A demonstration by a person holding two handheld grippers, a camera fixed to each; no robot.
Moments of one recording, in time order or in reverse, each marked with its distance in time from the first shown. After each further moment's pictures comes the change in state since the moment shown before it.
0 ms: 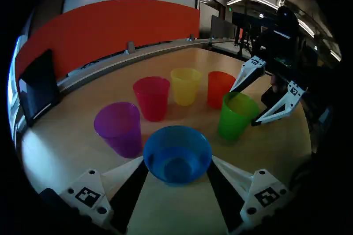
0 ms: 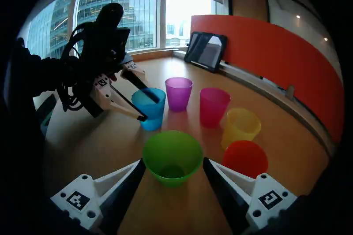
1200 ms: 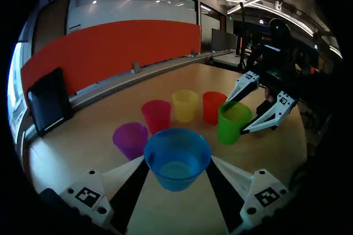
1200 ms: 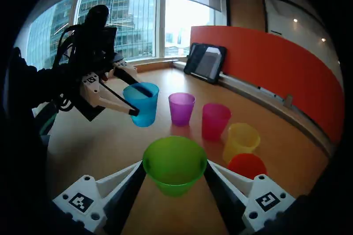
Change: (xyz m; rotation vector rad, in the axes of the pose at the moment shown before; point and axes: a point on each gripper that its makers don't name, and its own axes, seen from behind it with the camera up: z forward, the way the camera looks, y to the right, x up) left arm 0.037 0.007 -0.056 0.051 0.109 0.030; right arm 0.036 -0.010 -0.008 -0.016 0.083 0.003
